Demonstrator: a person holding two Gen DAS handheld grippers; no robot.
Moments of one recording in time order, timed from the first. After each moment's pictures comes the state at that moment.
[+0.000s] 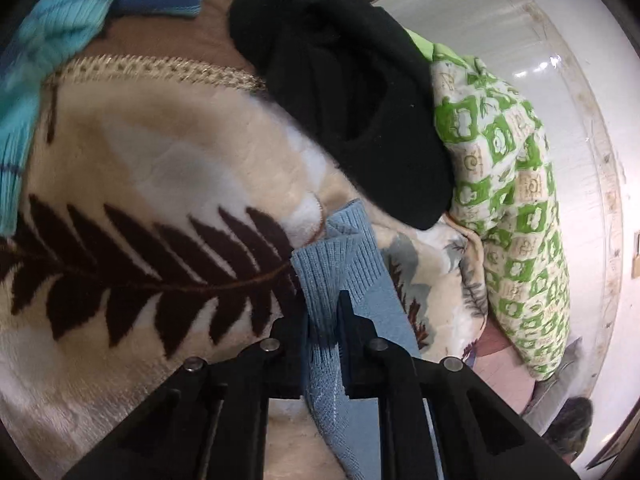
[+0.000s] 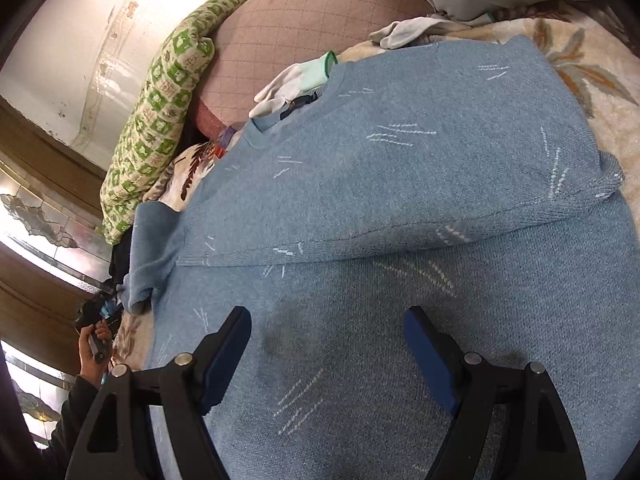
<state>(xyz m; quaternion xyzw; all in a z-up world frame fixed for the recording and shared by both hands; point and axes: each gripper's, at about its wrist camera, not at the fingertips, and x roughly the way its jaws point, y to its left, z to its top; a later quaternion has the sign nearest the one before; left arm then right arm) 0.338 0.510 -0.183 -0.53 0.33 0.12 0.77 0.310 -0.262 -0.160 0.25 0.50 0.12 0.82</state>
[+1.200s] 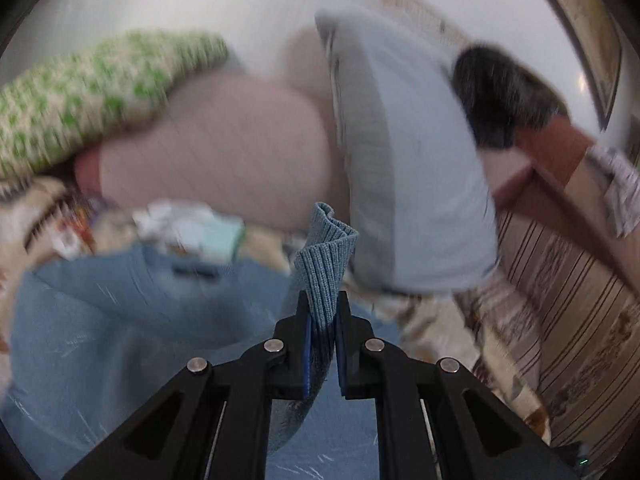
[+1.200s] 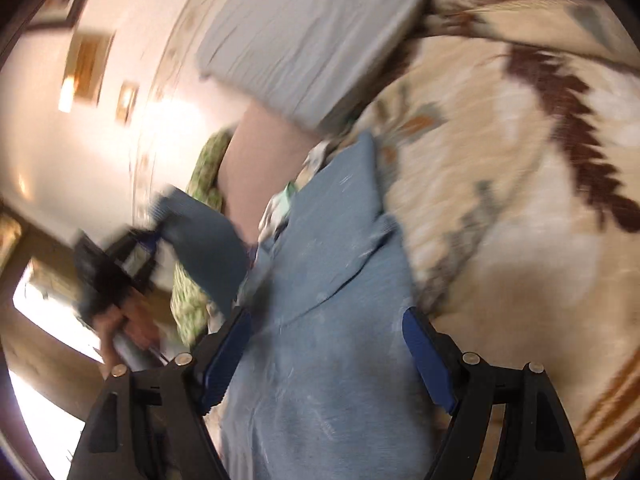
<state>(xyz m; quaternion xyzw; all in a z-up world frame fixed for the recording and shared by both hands) 0.408 -0.155 -0.044 -0.12 0.37 -0.19 0.90 0.203 -0.450 -0.135 0.46 0.34 0.10 0.81</state>
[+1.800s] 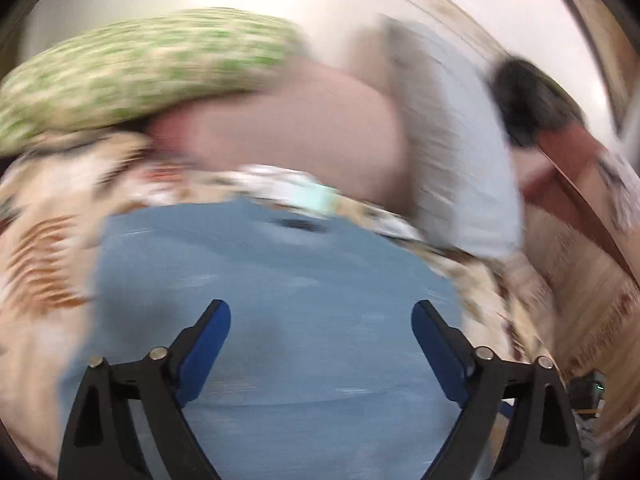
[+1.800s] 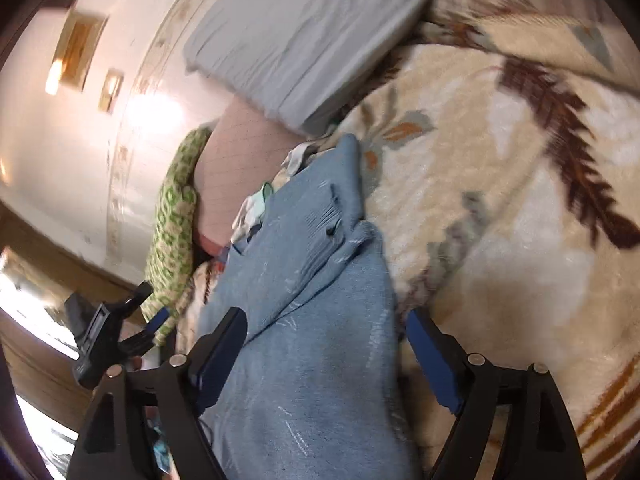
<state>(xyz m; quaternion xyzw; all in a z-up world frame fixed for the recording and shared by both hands) 0.345 0.004 -0.067 -0.15 0.38 -0.13 0.90 0.220 -0.430 -0.132 0.39 0.37 0.07 0.84</state>
